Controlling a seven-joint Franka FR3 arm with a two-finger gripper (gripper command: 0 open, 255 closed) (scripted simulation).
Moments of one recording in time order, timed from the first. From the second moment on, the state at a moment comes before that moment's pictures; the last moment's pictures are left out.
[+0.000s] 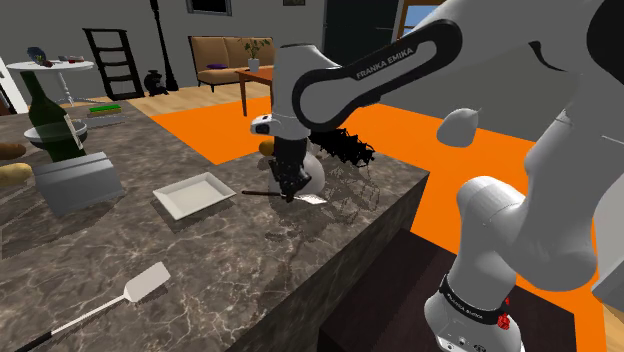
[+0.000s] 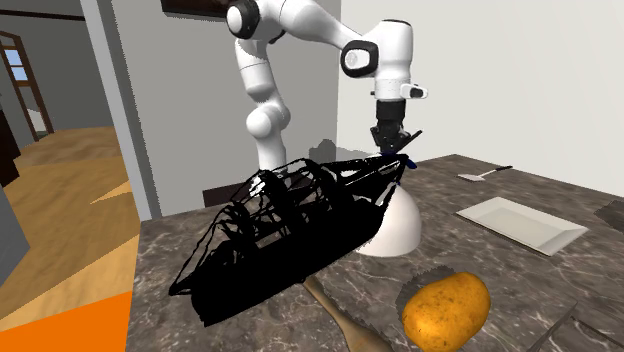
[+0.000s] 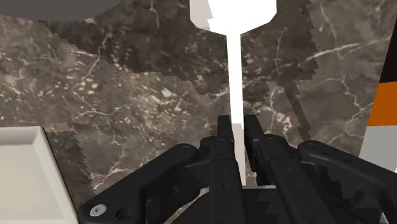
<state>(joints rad) 0.78 -0.25 -0.42 -2.34 -0.05 2.14 -1.11</state>
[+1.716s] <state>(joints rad) 0.89 0.21 -0.30 -1.99 0.15 2.23 -1.00</state>
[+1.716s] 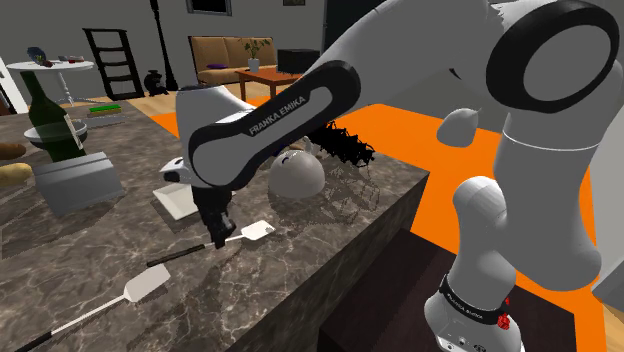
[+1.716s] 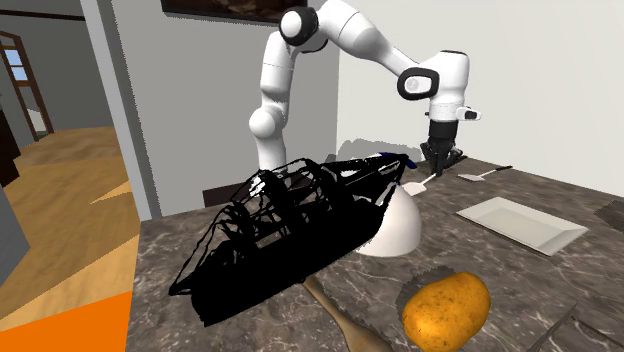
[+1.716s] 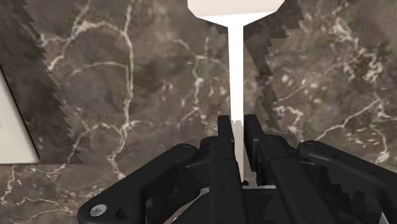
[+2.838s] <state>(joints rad) 0.89 0.20 -0.30 -2.00 0.14 2.23 -1.00</state>
